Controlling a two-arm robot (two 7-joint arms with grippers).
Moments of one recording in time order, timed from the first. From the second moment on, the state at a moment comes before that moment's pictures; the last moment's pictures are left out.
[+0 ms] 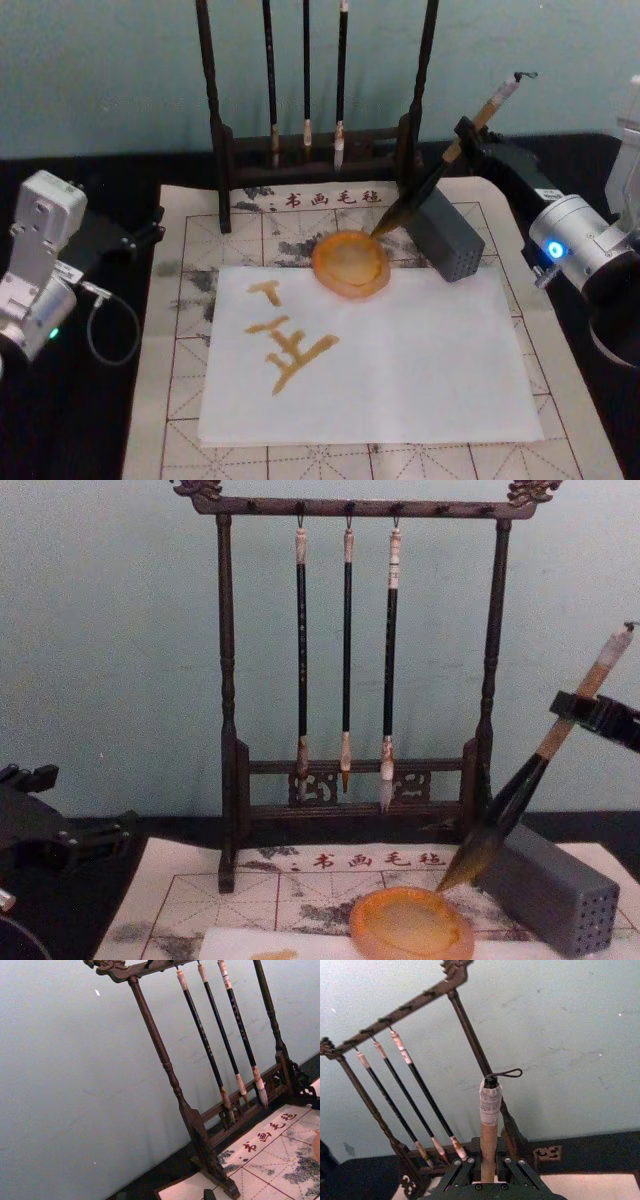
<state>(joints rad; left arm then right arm) -0.20 0.60 0.45 -1.41 -0.25 -0.12 0.03 0.27 0.36 -0.29 -1.41 0.82 0.04 0.18</state>
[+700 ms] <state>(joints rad) -0.20 0.60 0.45 -1.41 -0.25 -0.12 0.03 0.27 0.38 -0.34 -1.48 0.79 0.07 0.35</state>
